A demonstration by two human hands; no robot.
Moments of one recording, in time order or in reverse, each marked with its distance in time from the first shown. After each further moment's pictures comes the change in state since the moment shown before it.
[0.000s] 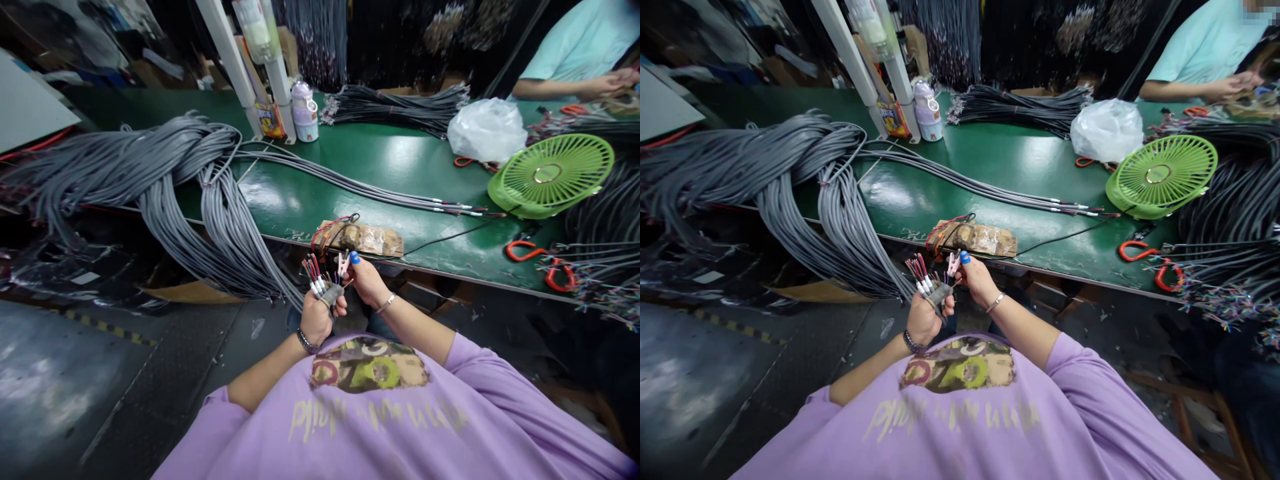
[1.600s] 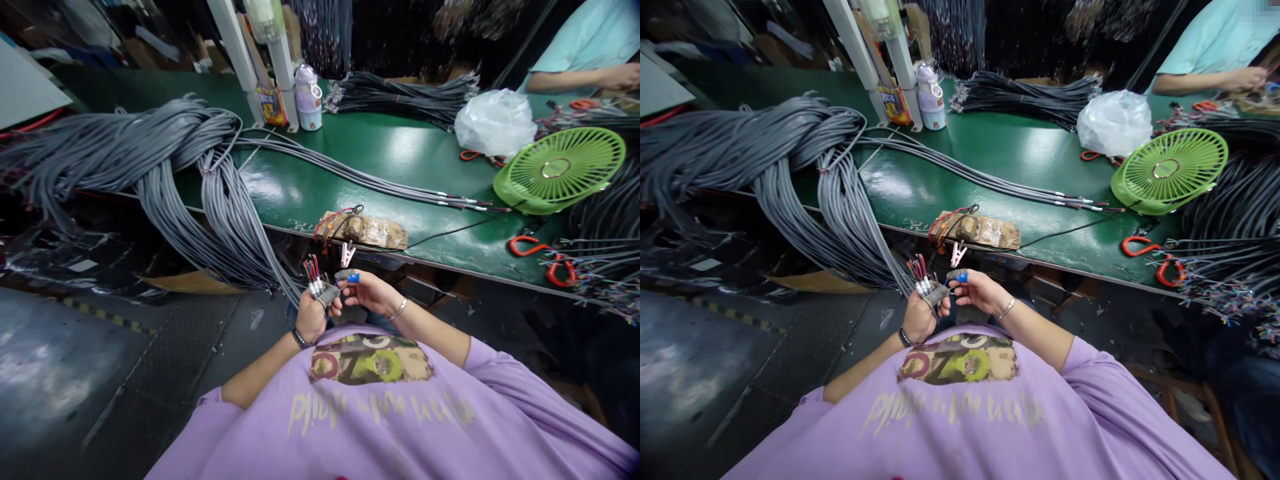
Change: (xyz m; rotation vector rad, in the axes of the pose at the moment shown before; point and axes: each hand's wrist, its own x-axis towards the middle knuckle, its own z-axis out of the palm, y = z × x) left_hand -0.010 -0.010 -0.024 0.078 0.001 -0.039; right_hand -0.036 -0.004 -0.015 0.120 -0.193 0.443
